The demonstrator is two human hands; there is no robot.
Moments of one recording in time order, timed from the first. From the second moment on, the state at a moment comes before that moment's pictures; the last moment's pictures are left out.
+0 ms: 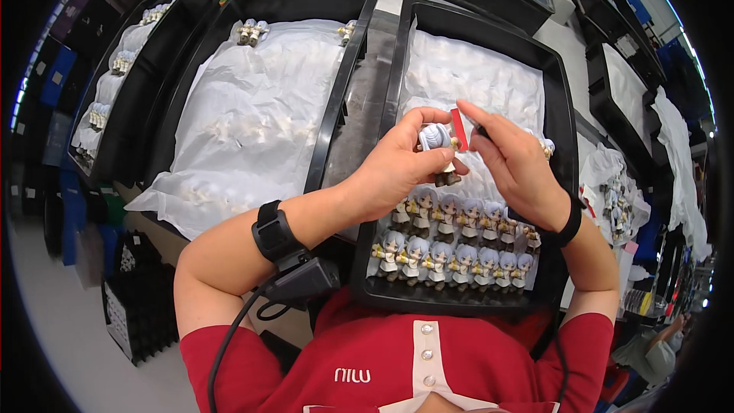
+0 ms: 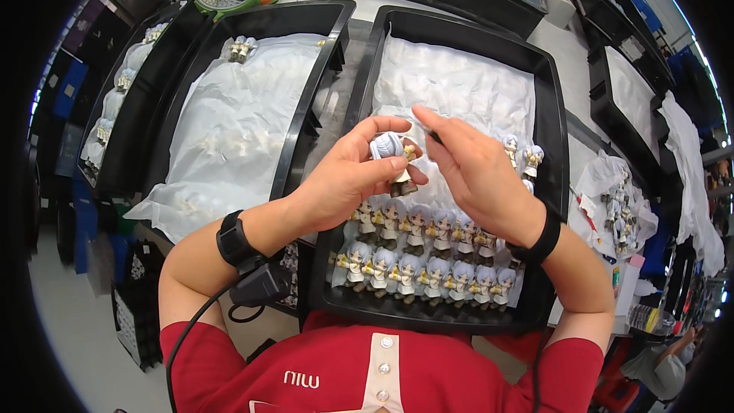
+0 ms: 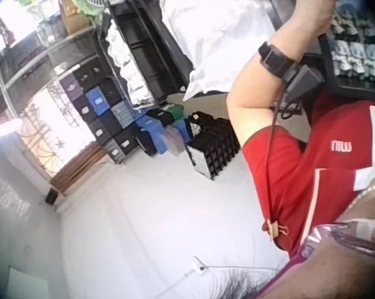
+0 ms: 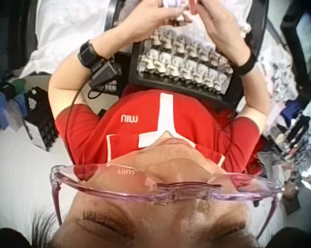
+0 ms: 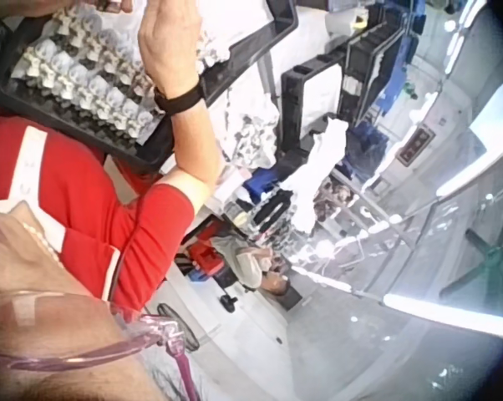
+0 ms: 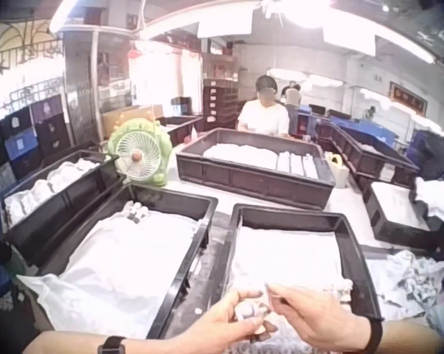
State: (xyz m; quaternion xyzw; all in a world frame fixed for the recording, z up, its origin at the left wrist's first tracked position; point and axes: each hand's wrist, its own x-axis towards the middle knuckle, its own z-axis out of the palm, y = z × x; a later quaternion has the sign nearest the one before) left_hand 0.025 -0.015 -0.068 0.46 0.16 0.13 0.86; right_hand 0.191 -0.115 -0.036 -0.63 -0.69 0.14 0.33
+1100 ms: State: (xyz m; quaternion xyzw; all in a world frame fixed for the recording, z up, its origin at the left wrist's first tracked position) left_hand 0.029 -0.020 -0.067 0.55 0.21 0.16 0.80; right_hand 0.192 -0.116 -0.057 -0.62 -0.68 0.16 0.35
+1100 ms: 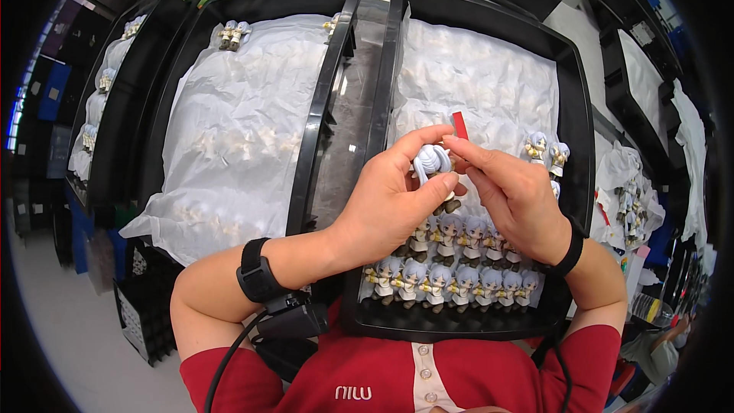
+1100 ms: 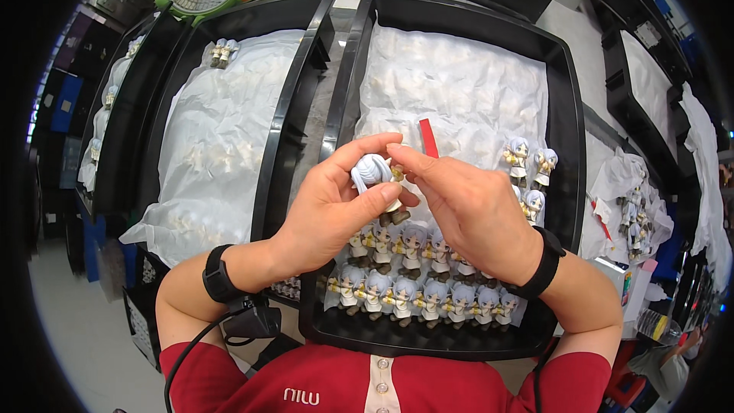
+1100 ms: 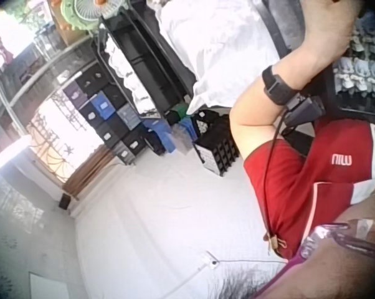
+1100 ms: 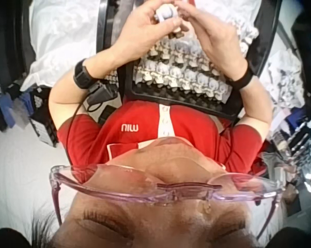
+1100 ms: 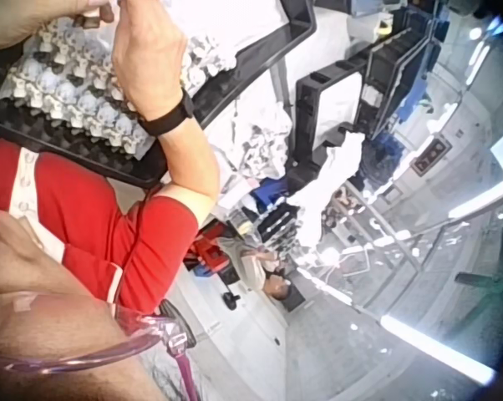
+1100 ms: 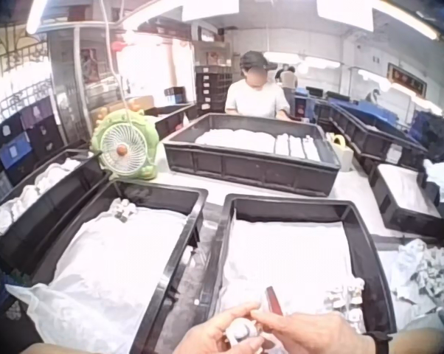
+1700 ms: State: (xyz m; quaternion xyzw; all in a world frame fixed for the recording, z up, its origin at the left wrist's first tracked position) left_hand 0.030 -0.021 -0.066 0.53 0.22 0.16 0.80; right_hand 0.193 -0.116 -0.056 -0.62 -0.70 0.13 0.33
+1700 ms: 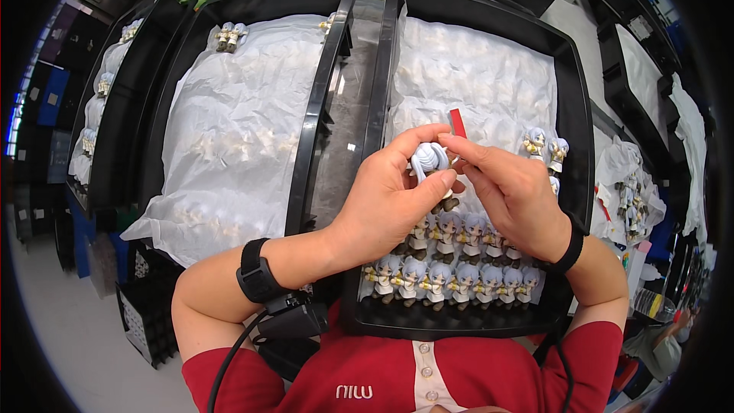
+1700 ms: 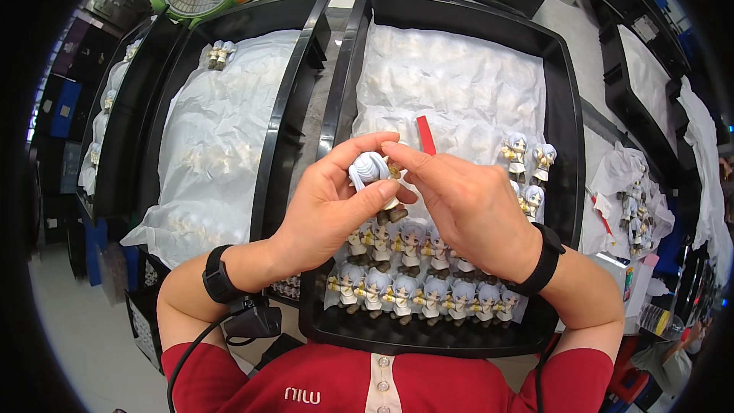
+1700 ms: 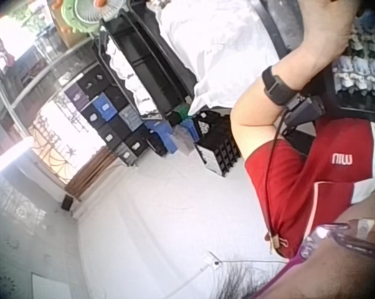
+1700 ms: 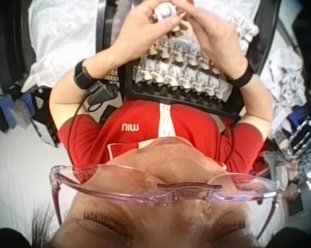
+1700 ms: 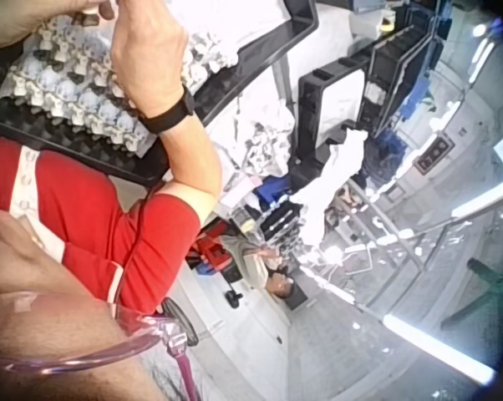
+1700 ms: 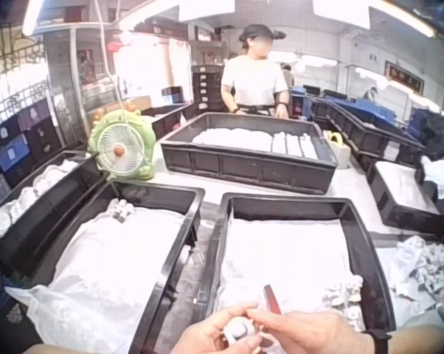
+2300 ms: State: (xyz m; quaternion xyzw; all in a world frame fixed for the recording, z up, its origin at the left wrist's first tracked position) left_hand 0.030 -0.022 -0.068 0.52 0.22 0.16 0.81; right_hand 0.192 -0.115 -0.055 -0.62 -0.68 0.15 0.35
